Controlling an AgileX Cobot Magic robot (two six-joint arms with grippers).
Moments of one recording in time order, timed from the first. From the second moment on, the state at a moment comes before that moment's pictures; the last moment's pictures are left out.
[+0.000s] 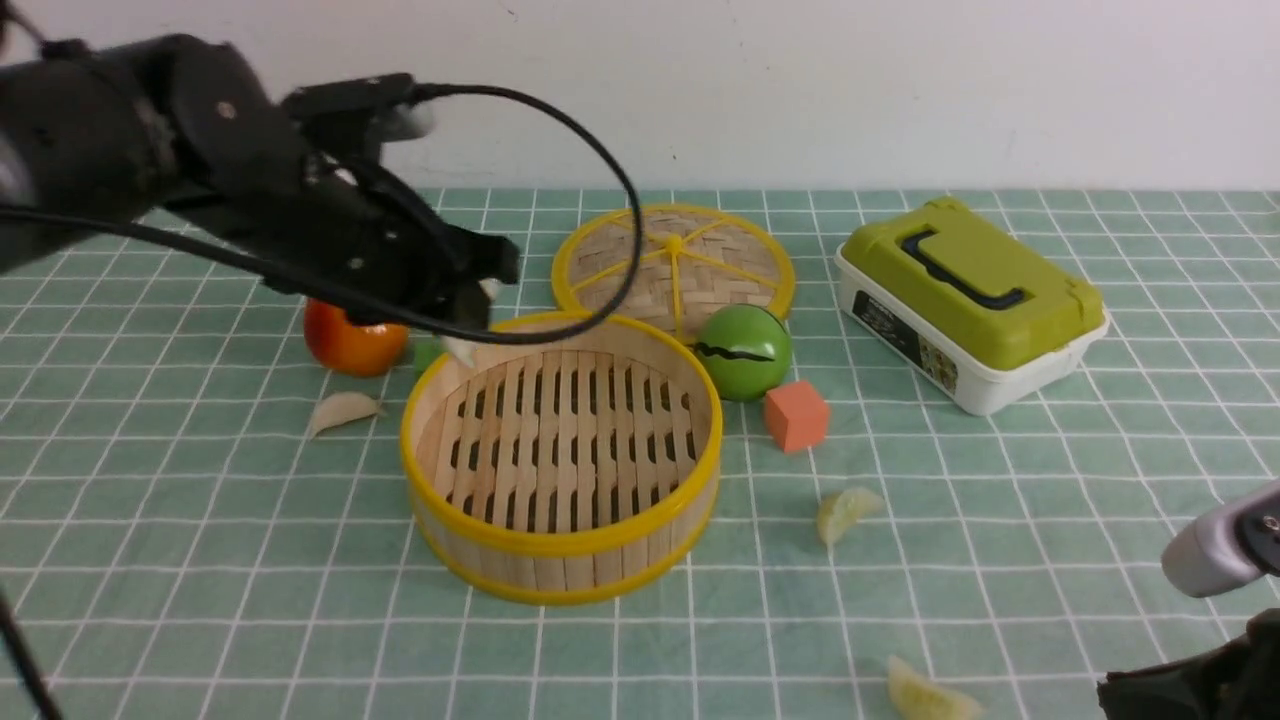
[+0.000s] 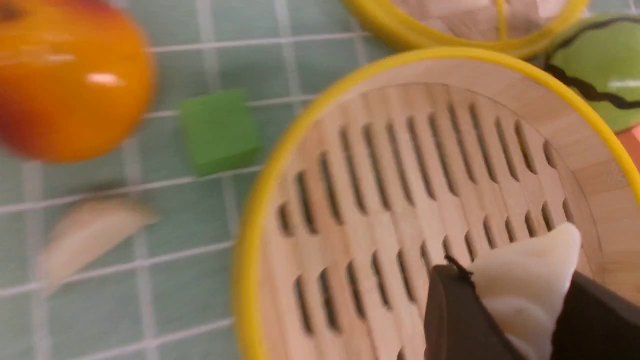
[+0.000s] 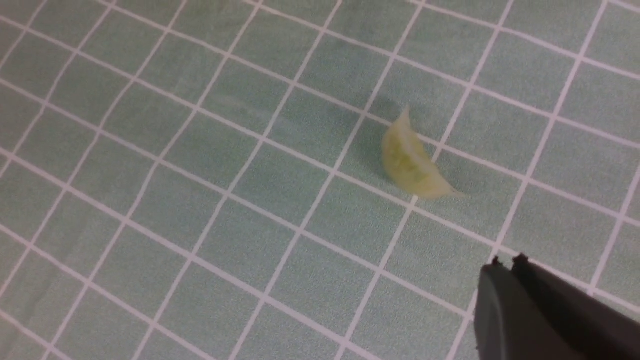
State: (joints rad) right arm 0.24 0.90 -0.50 0.47 0.59 -0.43; left arm -0.30 1.81 -1.45 -0.23 0.62 0.00
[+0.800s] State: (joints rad) right arm 0.24 0.90 -0.50 0.49 0.61 -0.43; left arm -0.37 1.99 -1.75 0.21 0.86 -0.23
